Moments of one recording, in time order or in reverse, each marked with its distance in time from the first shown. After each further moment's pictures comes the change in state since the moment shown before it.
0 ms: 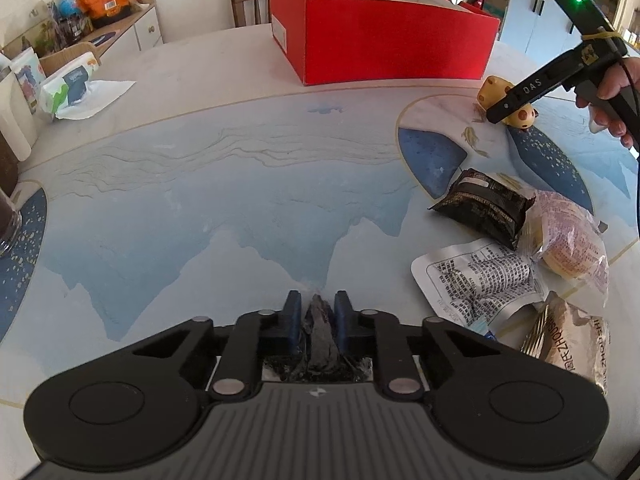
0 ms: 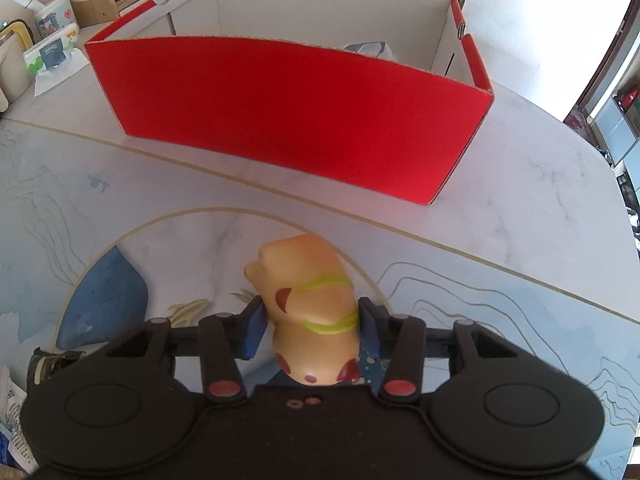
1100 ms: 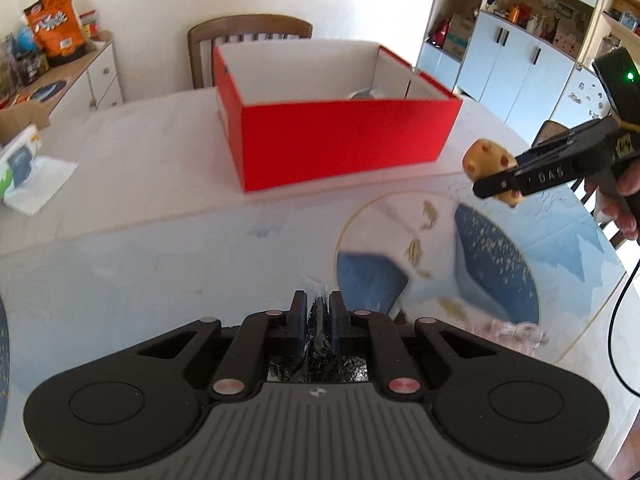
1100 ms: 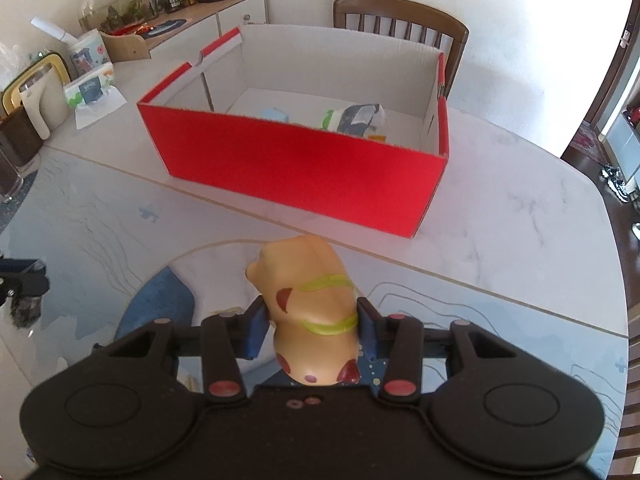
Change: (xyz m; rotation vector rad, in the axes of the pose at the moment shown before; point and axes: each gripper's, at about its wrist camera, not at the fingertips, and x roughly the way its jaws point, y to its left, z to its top) left arm -0.005 -0.025 0.104 0.021 -0.083 -0.134; right arm -0.068 -0.010 0.008 -0.005 -0.080 0.070
